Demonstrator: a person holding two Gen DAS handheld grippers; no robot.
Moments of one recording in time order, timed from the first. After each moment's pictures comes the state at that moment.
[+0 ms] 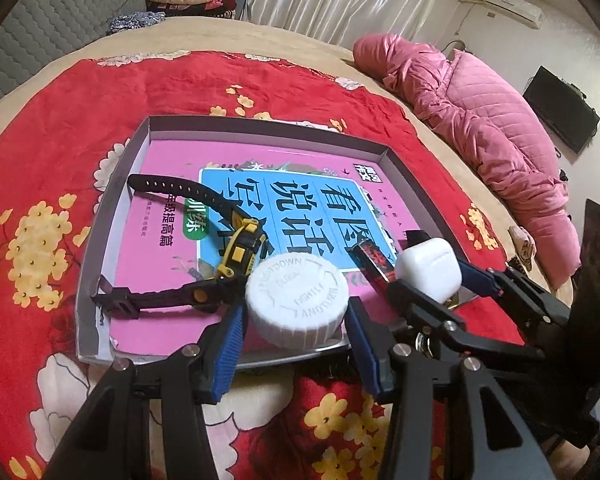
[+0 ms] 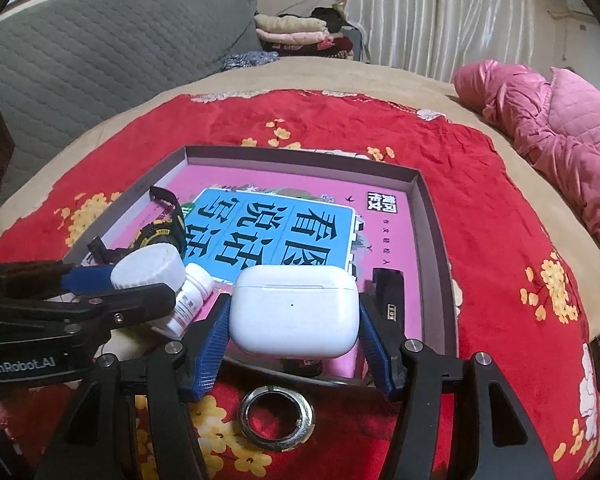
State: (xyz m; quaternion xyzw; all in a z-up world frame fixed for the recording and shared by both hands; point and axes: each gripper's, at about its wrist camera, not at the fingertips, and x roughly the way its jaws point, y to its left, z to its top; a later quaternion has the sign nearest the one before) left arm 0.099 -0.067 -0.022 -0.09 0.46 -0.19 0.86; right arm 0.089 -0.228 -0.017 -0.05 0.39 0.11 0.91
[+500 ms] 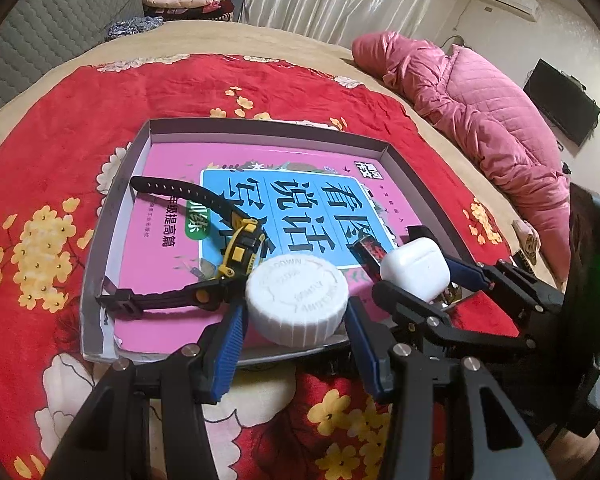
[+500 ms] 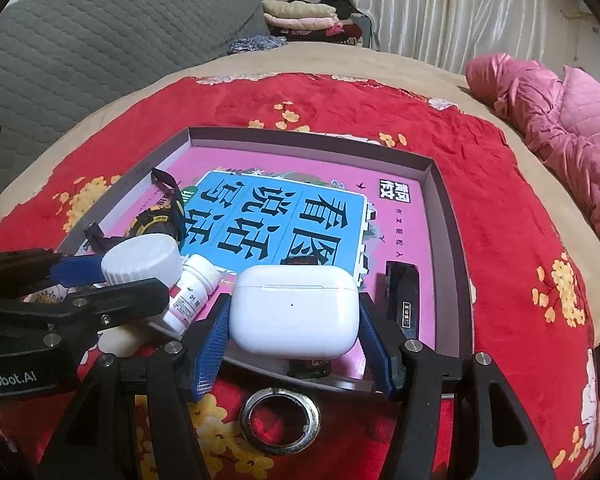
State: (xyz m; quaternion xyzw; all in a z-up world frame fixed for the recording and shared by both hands) left arm 0.097 -0.069 -0.021 -0.07 0.46 -0.18 0.87; right arm 0.100 -0.223 -0.026 -0.06 0.42 0.11 0.90
